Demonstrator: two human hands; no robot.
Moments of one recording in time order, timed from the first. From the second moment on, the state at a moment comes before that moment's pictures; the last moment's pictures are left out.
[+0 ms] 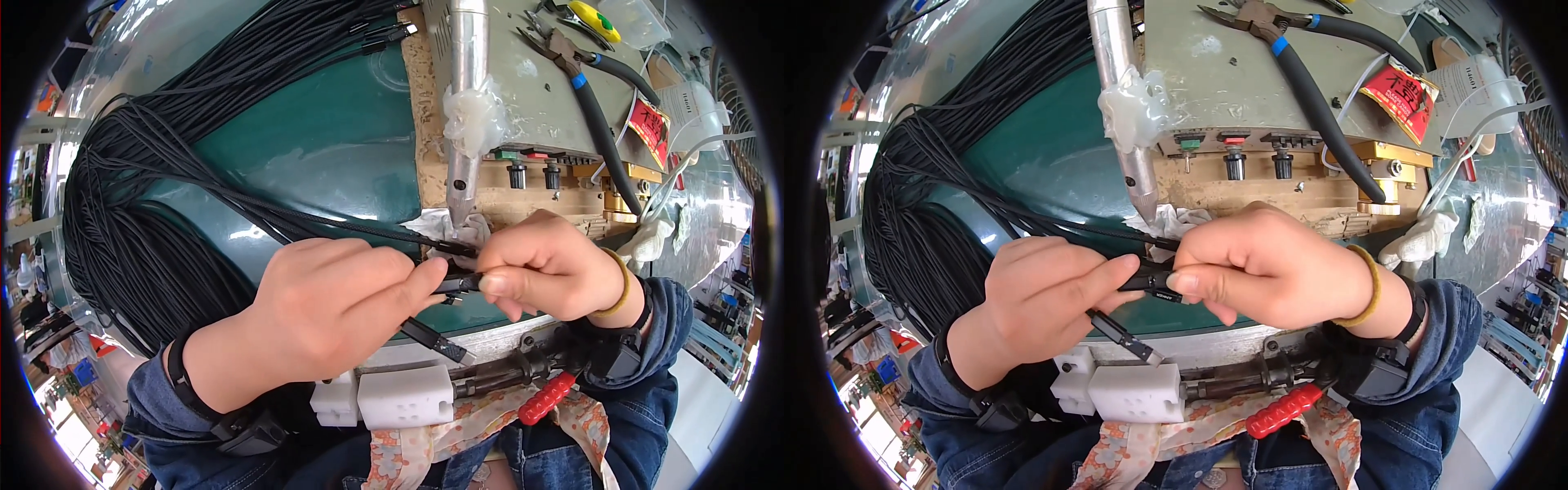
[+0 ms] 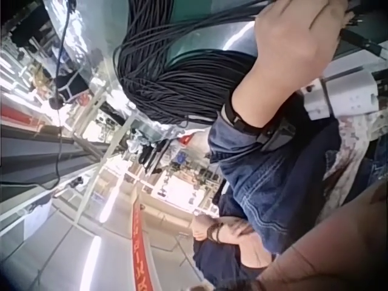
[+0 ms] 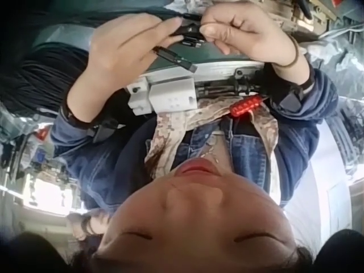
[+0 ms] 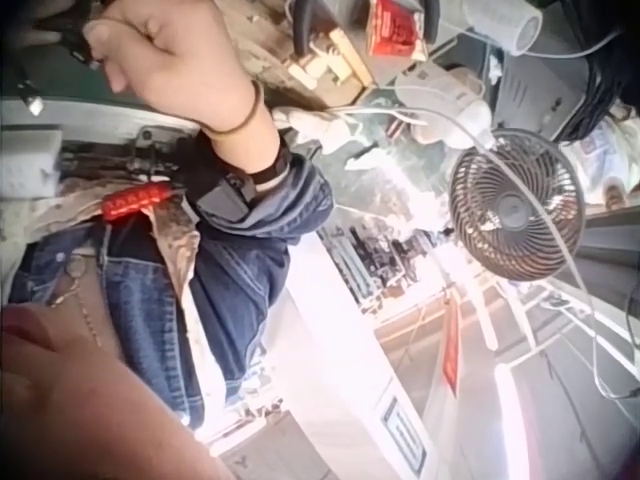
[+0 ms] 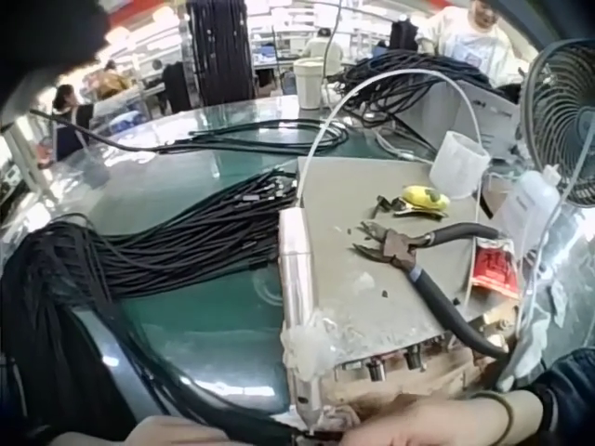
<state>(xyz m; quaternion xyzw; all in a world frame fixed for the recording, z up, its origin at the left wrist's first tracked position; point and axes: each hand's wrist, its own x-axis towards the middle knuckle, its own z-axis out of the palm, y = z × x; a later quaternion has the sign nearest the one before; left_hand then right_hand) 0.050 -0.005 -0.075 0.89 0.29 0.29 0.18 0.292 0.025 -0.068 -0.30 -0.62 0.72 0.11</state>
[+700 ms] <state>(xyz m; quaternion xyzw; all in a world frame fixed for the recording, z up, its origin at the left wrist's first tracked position) 0.048 -0.010 -0.080 0.85 0.33 0.25 0.33 0.281 0.013 -0.063 -0.20 -0.73 0.65 0.10</state>
